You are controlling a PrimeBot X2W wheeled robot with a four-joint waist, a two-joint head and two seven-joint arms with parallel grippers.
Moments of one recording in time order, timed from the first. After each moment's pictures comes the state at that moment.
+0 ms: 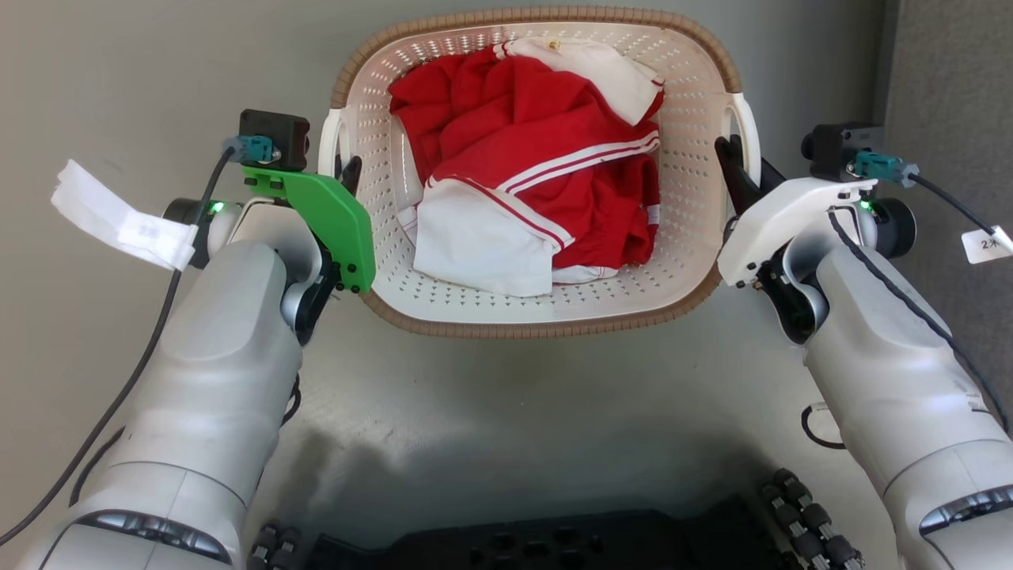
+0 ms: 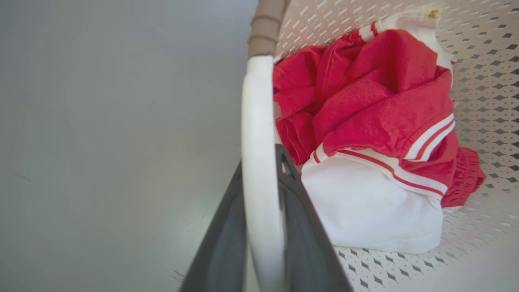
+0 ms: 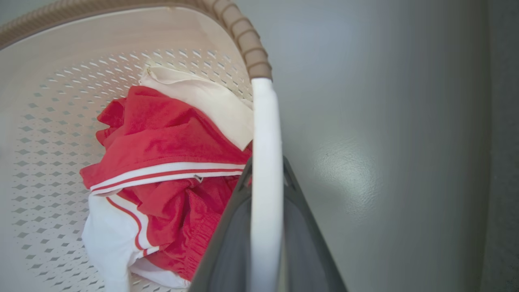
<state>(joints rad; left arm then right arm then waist) -0.92 -0.01 -0.46 1.03 -0.45 -0.13 0.02 -0.75 -0.09 0.30 0.94 0.35 0.12 -0.17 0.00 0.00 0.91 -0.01</state>
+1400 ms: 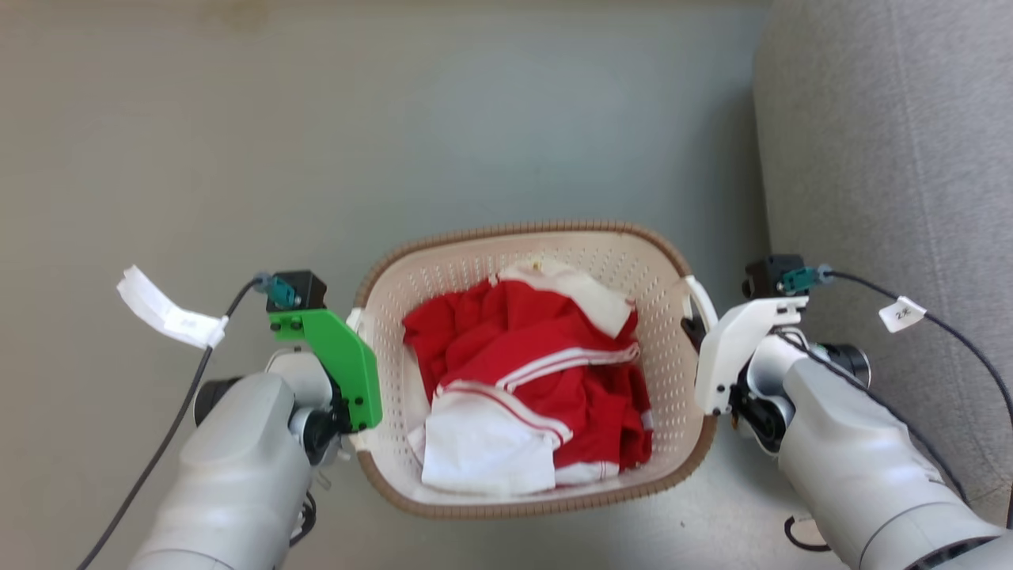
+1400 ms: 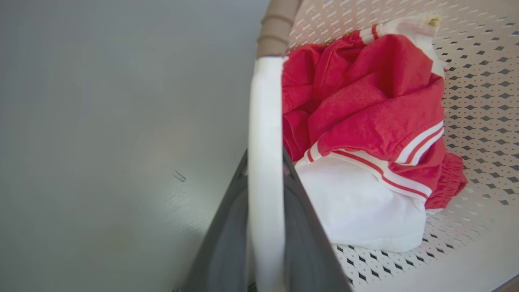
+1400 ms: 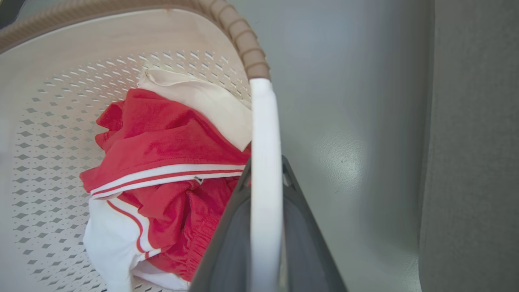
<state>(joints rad) -0.74 -0.01 -0.58 1.15 -0.74 -0.13 0.27 -0.67 -0.04 0.42 1.19 0.46 0.13 0.02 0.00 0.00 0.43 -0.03</state>
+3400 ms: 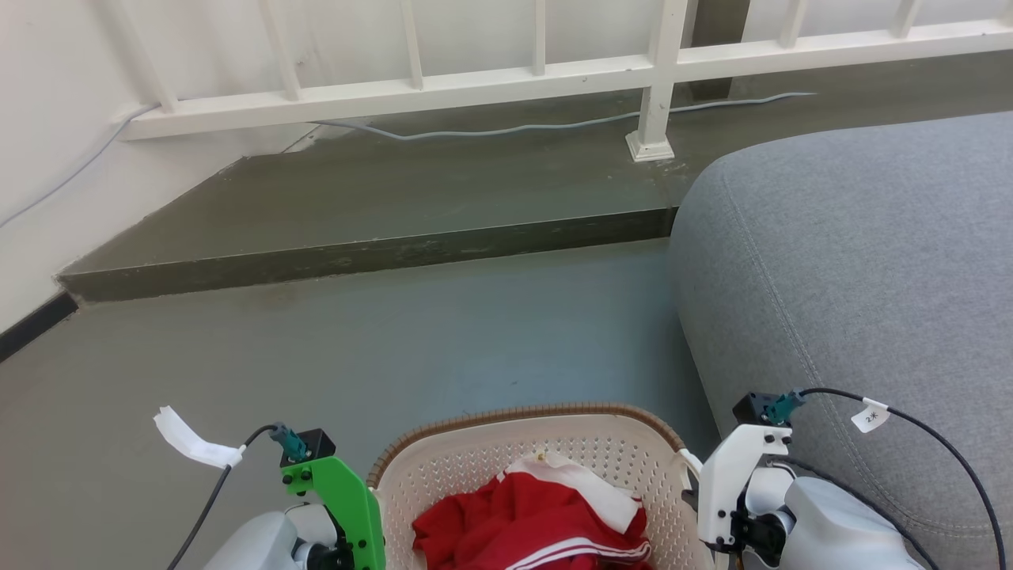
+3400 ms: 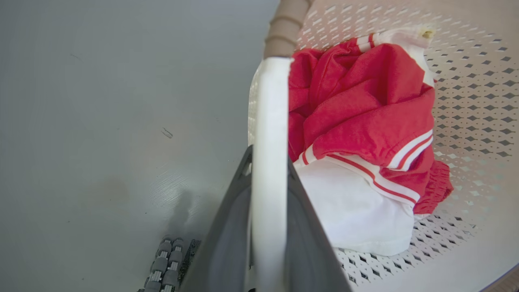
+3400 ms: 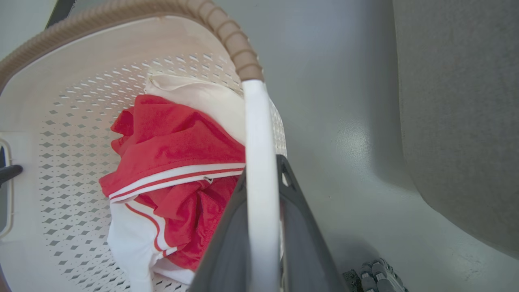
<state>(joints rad) -0.51 -0.02 -0.62 1.21 -0.88 -0.13 0.43 -0.48 -0.01 0.47 1.26 0.61 0.13 0.26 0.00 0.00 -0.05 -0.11</state>
